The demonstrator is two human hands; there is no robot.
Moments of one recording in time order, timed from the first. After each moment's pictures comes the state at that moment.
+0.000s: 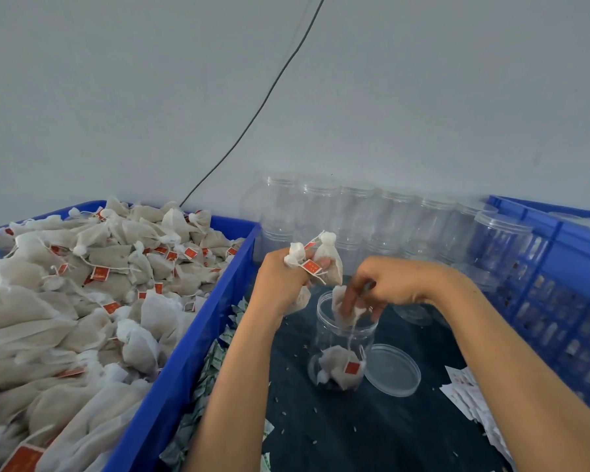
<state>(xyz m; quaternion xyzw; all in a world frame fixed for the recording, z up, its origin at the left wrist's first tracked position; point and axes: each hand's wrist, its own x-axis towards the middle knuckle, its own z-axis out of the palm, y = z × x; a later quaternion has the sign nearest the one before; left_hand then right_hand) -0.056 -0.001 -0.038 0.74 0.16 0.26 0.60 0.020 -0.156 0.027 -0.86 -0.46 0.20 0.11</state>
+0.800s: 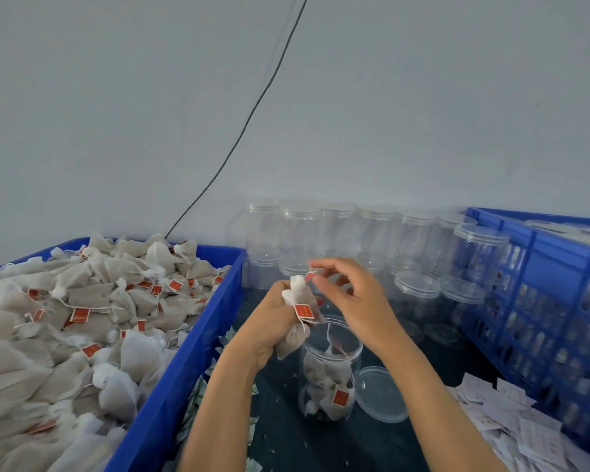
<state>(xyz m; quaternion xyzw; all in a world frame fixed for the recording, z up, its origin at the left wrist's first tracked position) -0.055 -0.010 -0.044 0.71 0.10 0.14 0.68 0.005 -0.142 -0.017 -0.75 -0.43 -0.13 0.48</state>
